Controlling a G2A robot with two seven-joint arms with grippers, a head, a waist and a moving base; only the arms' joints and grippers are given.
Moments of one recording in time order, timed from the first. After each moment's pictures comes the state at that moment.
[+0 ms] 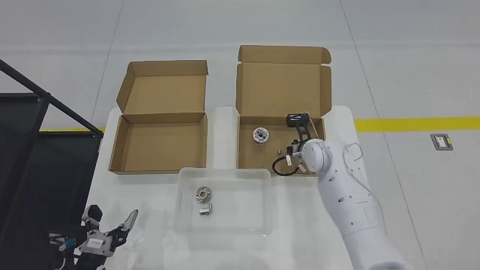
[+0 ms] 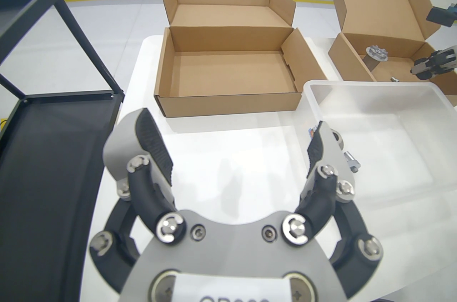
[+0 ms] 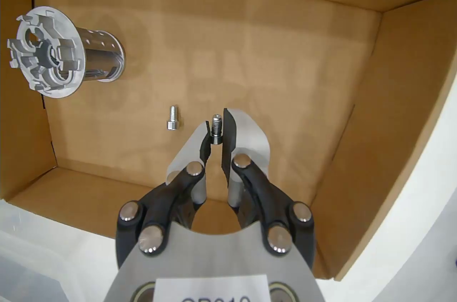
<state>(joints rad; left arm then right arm) 1.87 -1.17 -1.80 -1.85 1.13 -0.21 0.26 -0.54 -1.57 1.38 -0.82 -1.36 -0.01 0.89</state>
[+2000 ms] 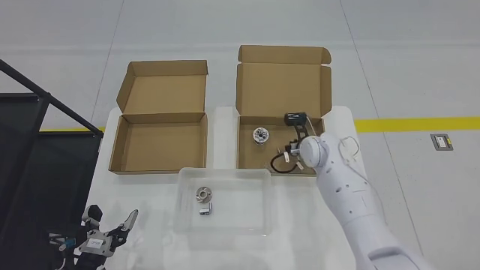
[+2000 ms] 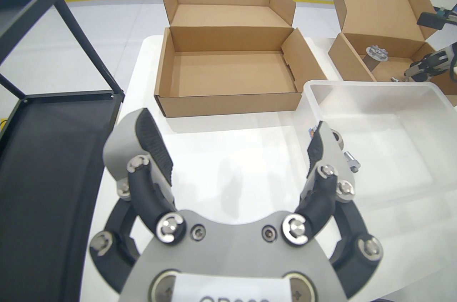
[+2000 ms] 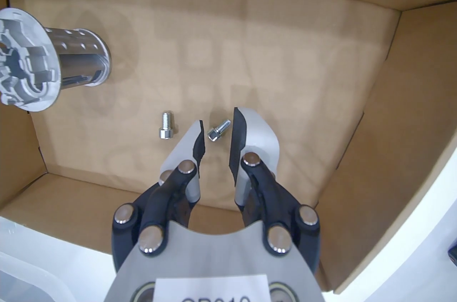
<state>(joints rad) 1.87 -1.17 -1.80 -1.85 1.13 -0.21 0.26 -0.46 -1.56 1.30 -0.71 -1.29 0.01 0.84</state>
